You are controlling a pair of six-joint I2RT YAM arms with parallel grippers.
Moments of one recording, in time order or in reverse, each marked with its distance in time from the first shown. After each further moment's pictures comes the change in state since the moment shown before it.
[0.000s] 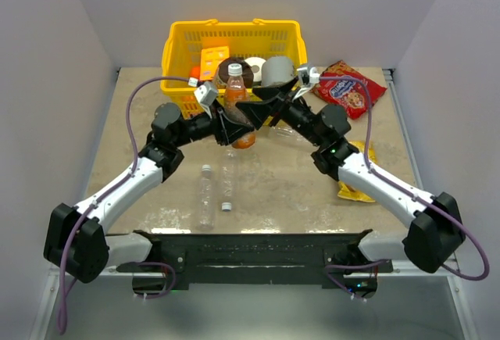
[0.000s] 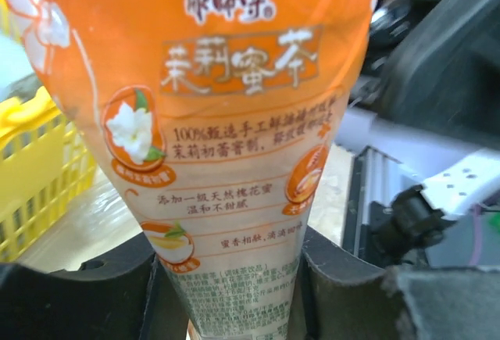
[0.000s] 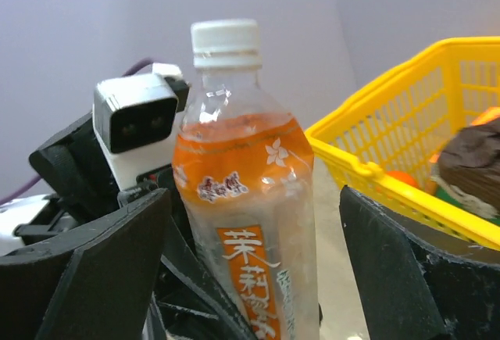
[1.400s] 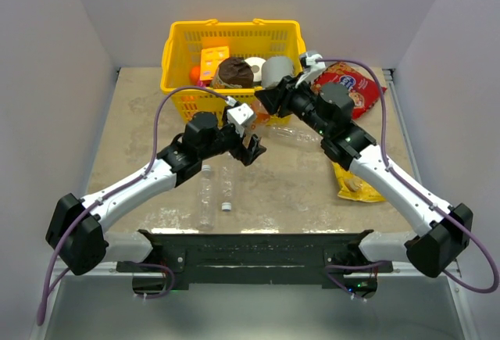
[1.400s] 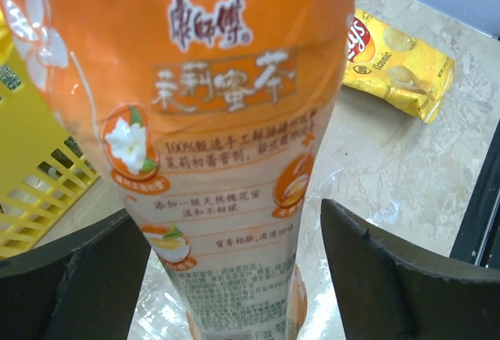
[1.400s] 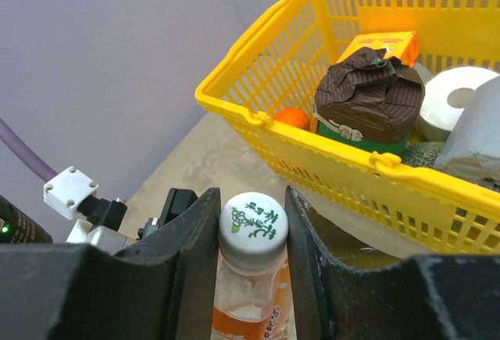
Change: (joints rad) left arm -0.240 0.048 0.071 -0.414 -0.475 0.438; right arm -0.034 -0.063 0.227 -0.627 0.214 -0.150
